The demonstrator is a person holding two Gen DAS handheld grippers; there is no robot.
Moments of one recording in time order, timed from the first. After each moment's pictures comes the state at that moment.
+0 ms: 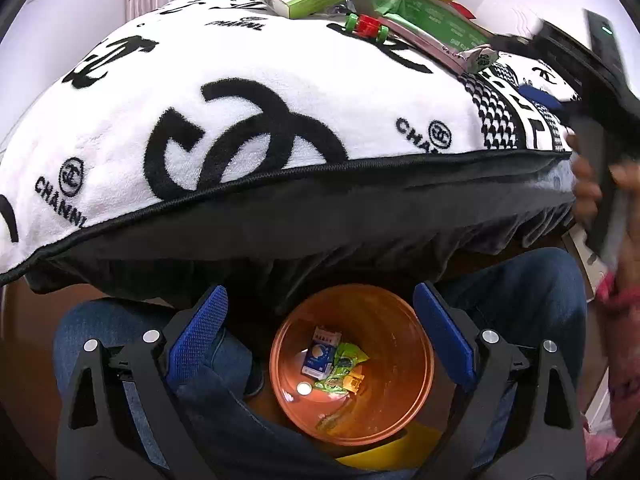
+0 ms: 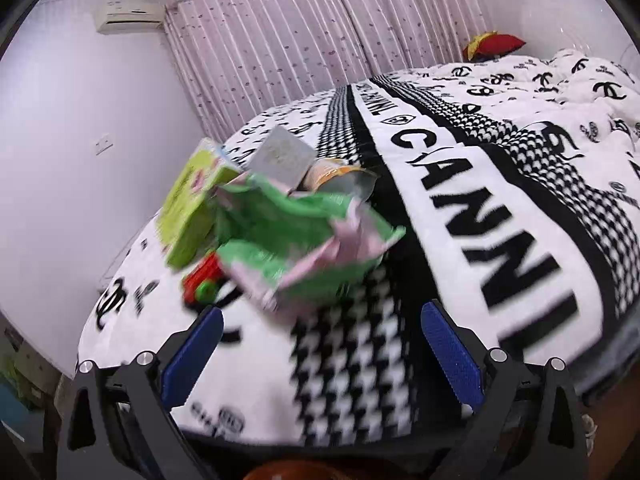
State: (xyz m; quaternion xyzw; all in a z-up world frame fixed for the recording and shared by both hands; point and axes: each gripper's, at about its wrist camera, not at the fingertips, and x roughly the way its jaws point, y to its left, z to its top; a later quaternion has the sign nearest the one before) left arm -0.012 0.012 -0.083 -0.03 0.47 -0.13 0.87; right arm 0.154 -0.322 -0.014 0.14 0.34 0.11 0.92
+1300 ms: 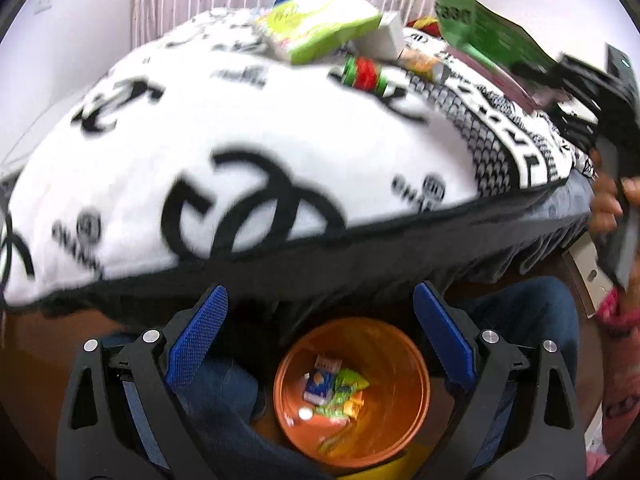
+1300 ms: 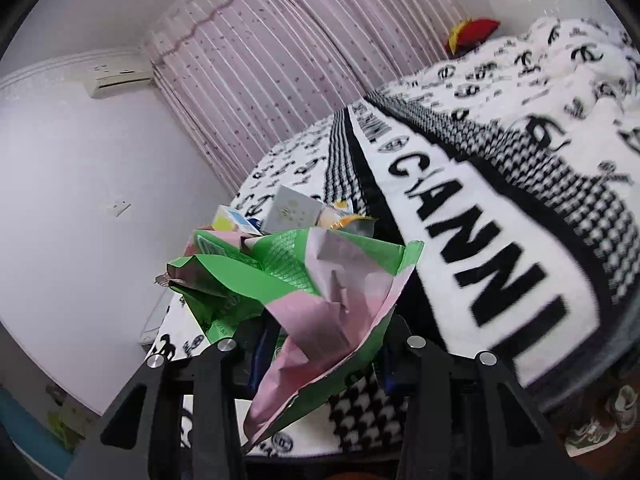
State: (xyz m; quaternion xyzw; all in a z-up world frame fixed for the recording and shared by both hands) left arm 0.002 0.010 -0.049 -0.03 0.42 -0.13 0.90; right arm 0.118 -0.356 0.027 0.23 0.29 0.13 0.92
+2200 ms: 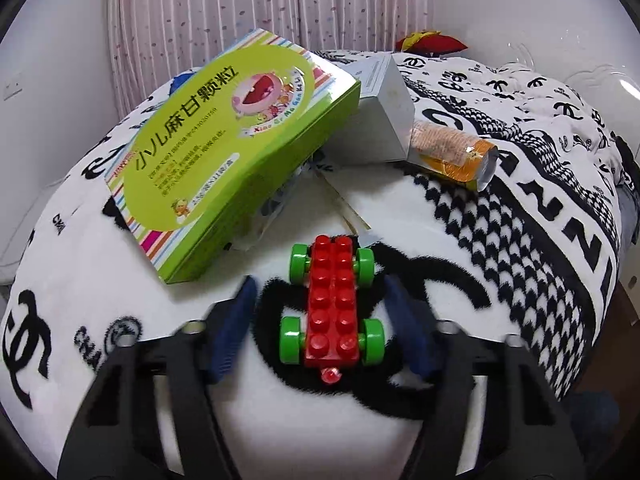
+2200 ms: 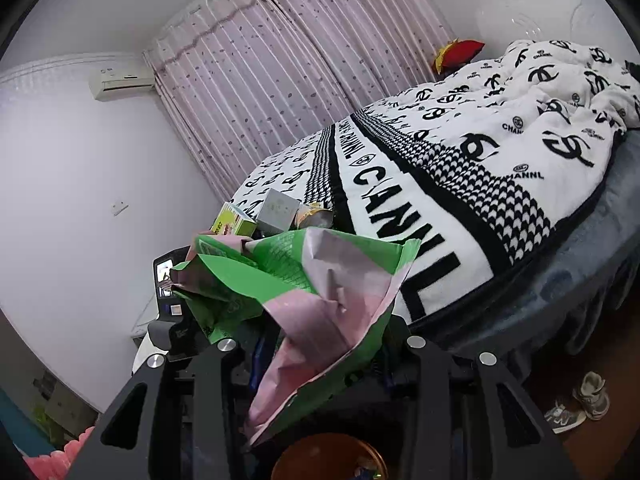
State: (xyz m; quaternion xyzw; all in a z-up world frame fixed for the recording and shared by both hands) left arm 0.183 -0.068 -0.032 0.05 0.35 -0.12 0.93; right arm 0.014 -0.398 0.037 0.22 0.28 0.10 0.93
